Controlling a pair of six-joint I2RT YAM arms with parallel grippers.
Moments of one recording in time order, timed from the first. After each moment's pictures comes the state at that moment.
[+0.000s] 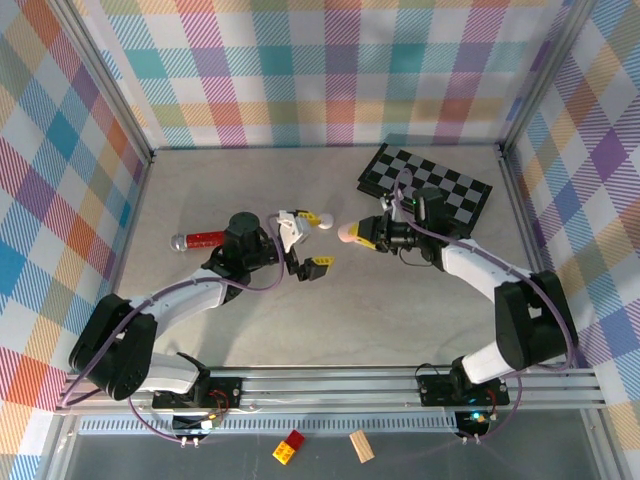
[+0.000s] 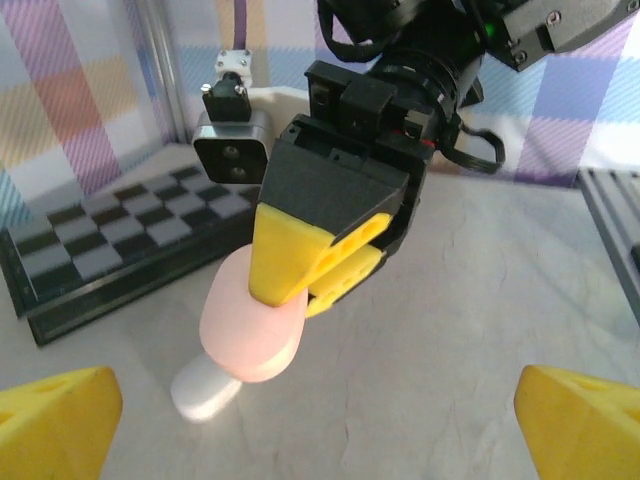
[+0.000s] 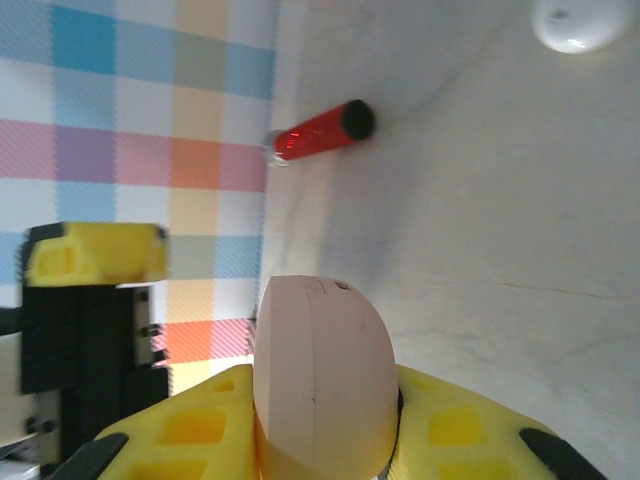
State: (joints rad) left arm -0.53 1.35 0.68 0.45 0.69 0.20; right arm 0.33 1.50 0.83 0.06 -0.88 0.84
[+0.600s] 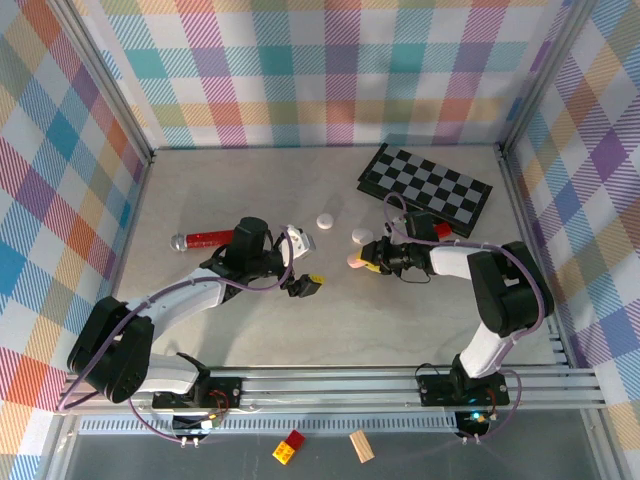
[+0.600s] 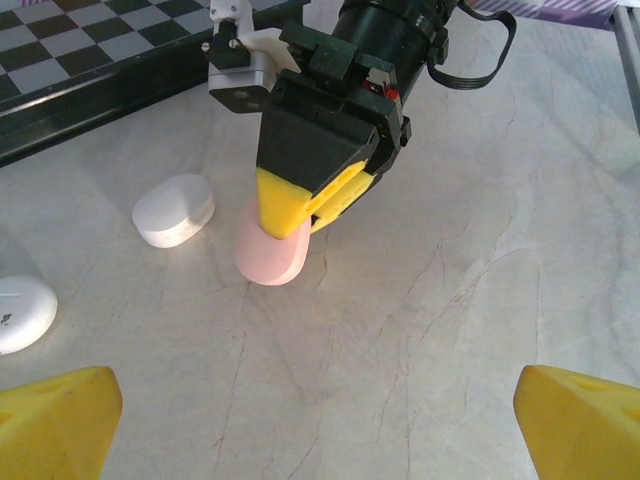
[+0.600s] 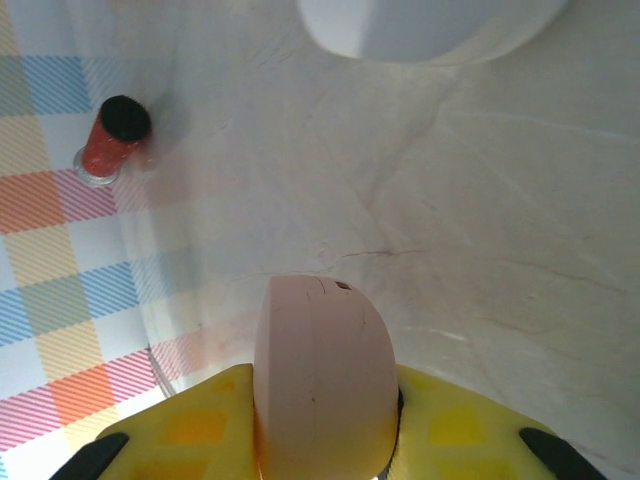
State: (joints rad) left arm -0.53 1.34 0.70 0.07 0.61 0.37; right arm 0.30 1.71 0.76 0.05 -0.75 0.77
